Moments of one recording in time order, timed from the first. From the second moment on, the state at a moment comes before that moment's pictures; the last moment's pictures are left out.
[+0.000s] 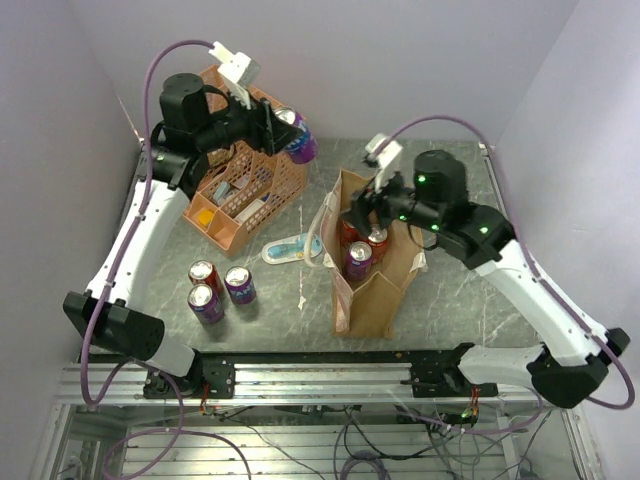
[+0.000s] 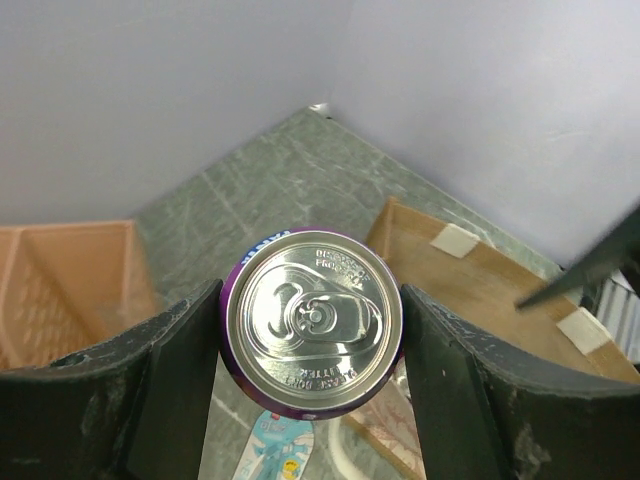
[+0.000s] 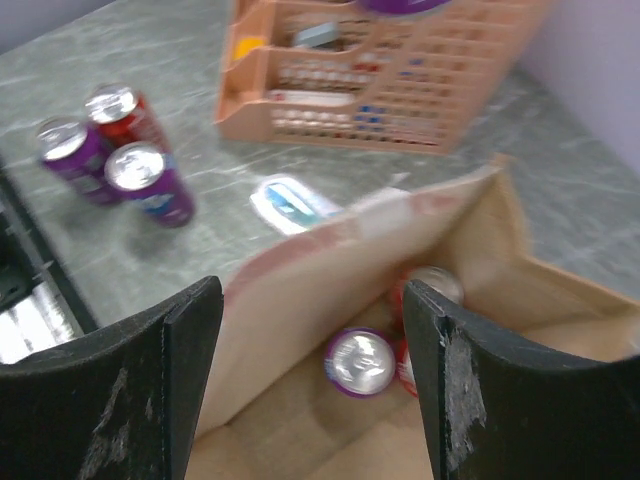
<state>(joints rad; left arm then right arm) -0.28 1.47 1.70 -0.29 0.64 -0.16 0.78 1.25 1.46 -0.60 -0.16 -0.13</state>
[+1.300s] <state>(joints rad) -0.98 1.64 1.69 -0.74 0.87 0.41 0.24 1.05 1.18 -0.63 -0.18 -0.20</state>
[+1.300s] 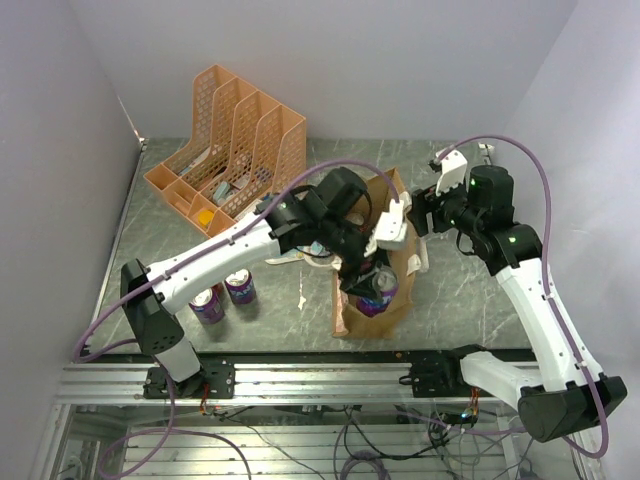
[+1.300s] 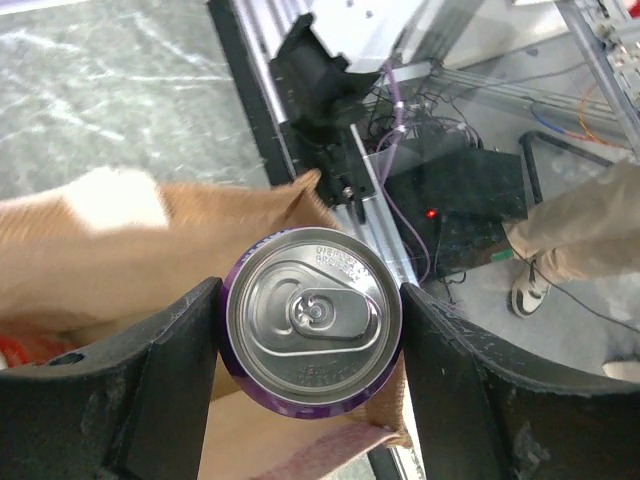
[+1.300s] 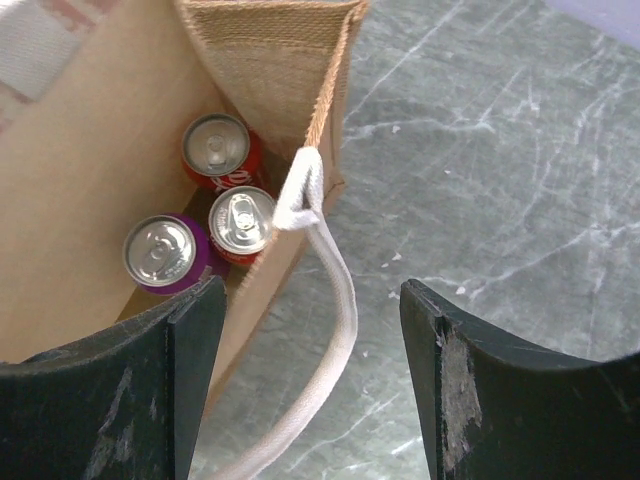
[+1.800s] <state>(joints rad) -1.13 1.65 1.75 -0.86 0.70 0.61 0.24 0.97 1.10 -0.60 -0.35 -0.18</state>
